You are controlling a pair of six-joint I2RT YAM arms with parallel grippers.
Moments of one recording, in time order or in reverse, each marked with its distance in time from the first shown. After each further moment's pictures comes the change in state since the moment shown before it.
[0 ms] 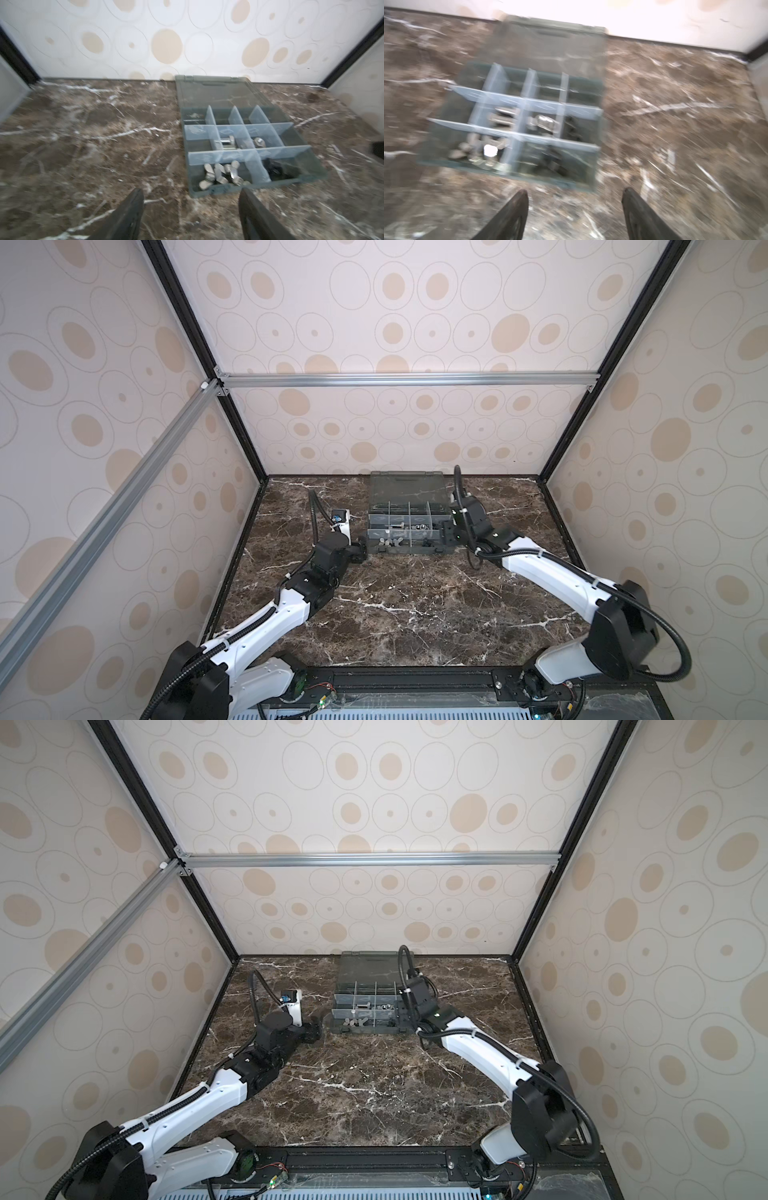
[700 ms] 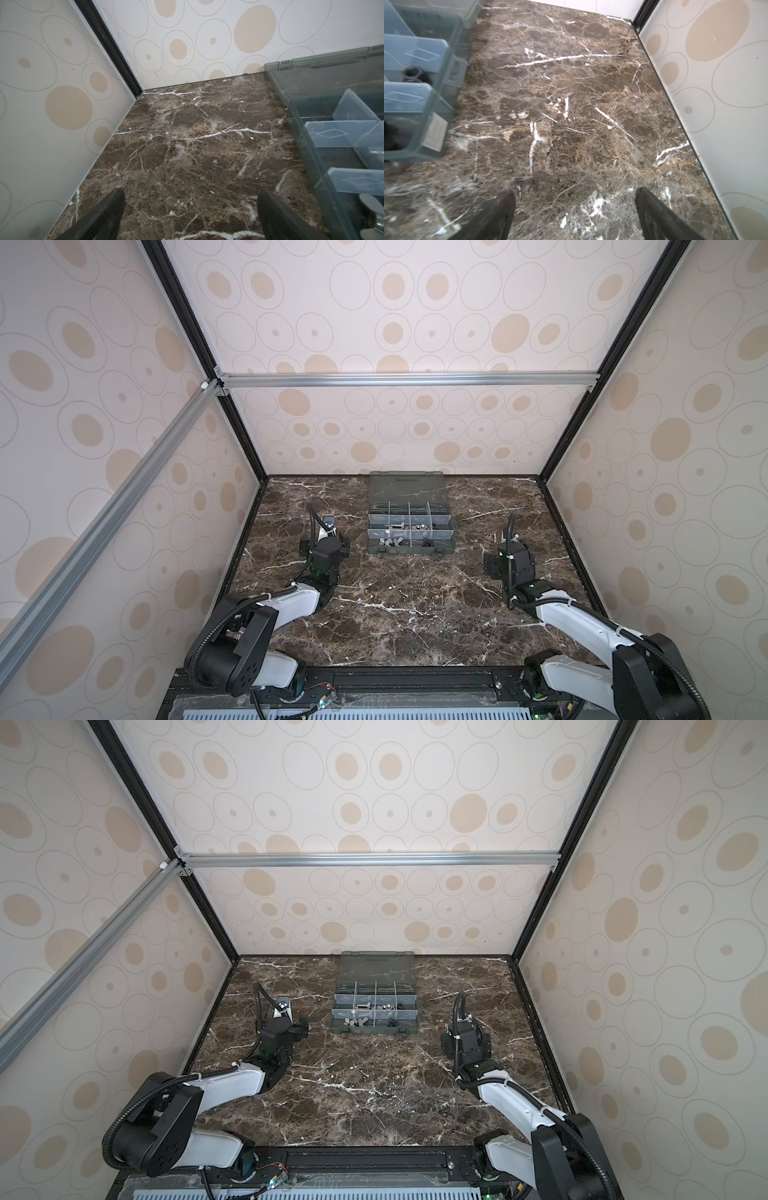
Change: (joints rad) left arm 0.162 0.301 -0.147 0.483 -0.248 0.313; right arm -0.240 -0.244 -0.597 0.430 0.147 -0.168
